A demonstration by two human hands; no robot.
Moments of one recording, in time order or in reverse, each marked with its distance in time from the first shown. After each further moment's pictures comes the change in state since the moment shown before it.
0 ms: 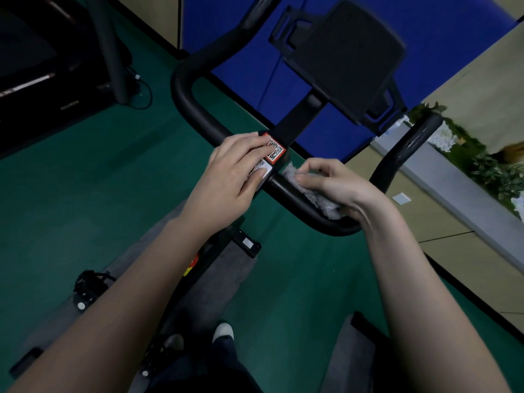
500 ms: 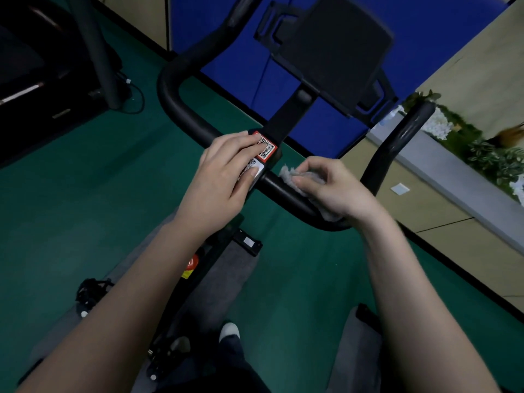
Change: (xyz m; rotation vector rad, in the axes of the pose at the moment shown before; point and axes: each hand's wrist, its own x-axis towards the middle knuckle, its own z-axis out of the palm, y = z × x) left_hand 0.001 0.000 0.000 0.013 0.024 0.015; right_hand -0.016 0.009 0.003 -0.203 0.159 -0.109
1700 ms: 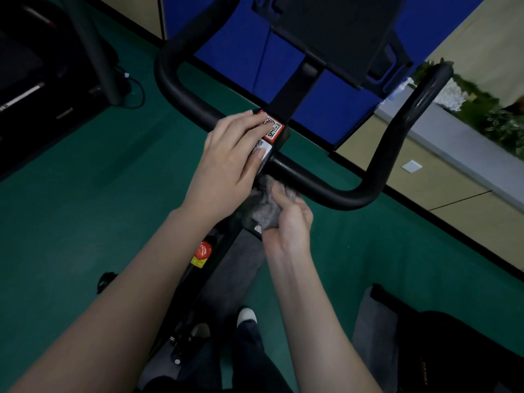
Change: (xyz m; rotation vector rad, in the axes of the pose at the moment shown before) left_hand 0.000 -0.003 0.000 0.049 -0.021 0.036; right_hand -0.031 -0.026 0.134 1.685 0.536 0.393
